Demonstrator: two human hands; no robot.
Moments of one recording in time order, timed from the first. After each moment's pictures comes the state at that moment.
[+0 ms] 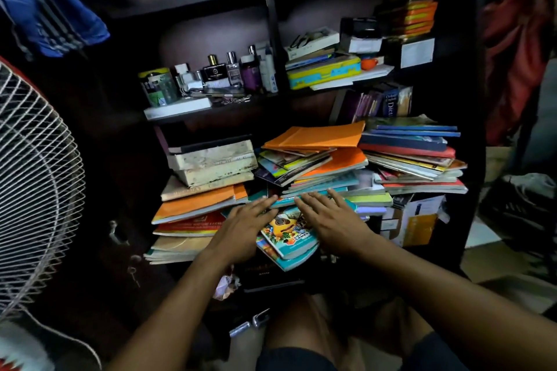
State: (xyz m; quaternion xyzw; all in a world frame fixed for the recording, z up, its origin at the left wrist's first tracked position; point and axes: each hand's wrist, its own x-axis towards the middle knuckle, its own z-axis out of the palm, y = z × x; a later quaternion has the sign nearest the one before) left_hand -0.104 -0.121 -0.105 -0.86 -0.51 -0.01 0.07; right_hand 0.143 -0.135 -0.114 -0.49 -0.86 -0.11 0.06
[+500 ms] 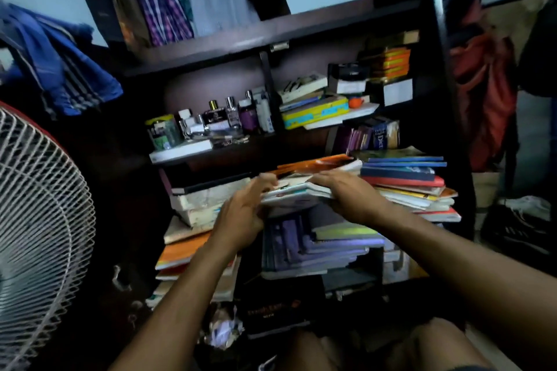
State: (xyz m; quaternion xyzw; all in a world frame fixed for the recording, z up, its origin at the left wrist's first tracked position) left_hand -0.071 -0.127 -0.001 -0.84 -0.40 -0.37 0.05; right_hand 0.188 -0.128 -0.001 -0.44 -0.84 -0.05 0.30
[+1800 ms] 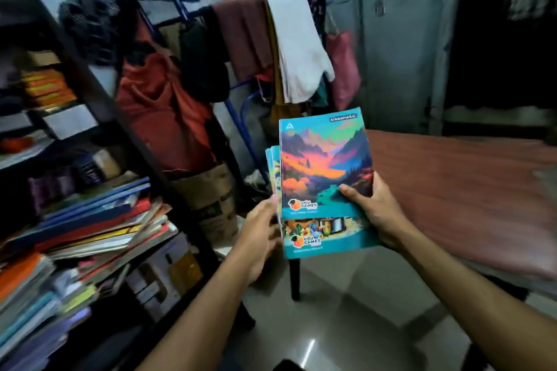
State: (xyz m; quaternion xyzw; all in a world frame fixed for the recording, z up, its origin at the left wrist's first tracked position) left_hand 0.433 -0.280 -0.091 -0.66 -0.28 -0.16 -0.68; right_hand 0.605 -0.438 -0.127 -0.61 -0.24 0.16 0.74
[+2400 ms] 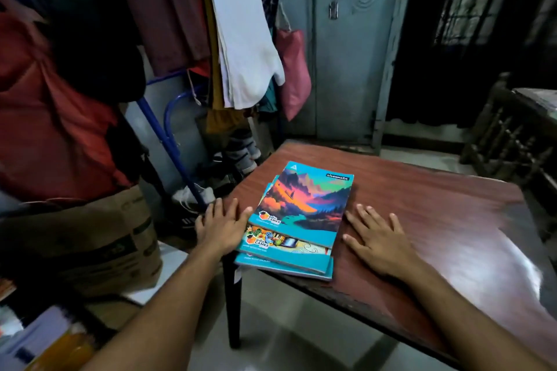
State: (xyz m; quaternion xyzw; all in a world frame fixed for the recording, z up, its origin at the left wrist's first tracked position) left_hand 0.658 -0.145 -0.177 -0.93 -0.32 0.02 -0.17; right_hand 0.769 -0.464 -0.195 -0.95 -0.30 0.05 0.04
